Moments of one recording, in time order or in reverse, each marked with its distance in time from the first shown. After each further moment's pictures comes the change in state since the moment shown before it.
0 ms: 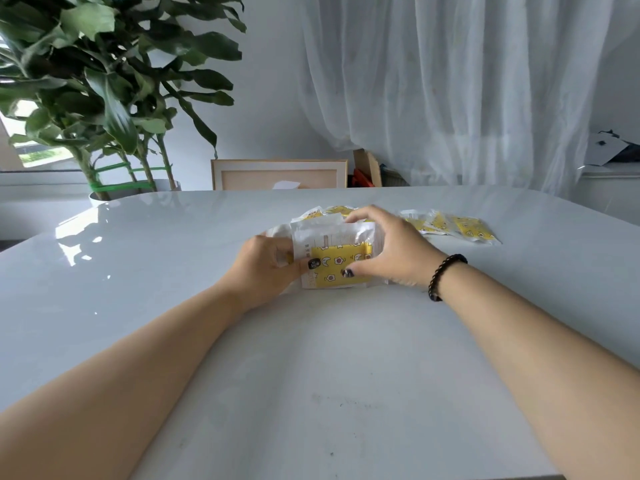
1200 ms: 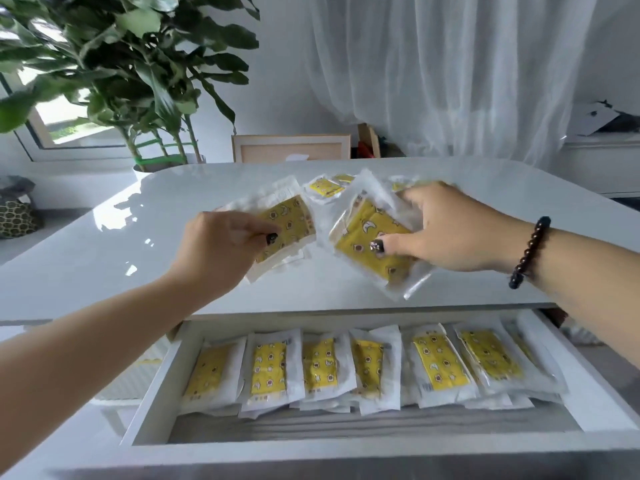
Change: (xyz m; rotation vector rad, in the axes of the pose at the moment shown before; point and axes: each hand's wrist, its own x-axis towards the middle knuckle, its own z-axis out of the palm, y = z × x) left_hand -0.170 0.126 -0.095 0.105 0.204 -0.120; right_hand -0.178 -0.152 -0.082 -0.146 -0.165 0.017
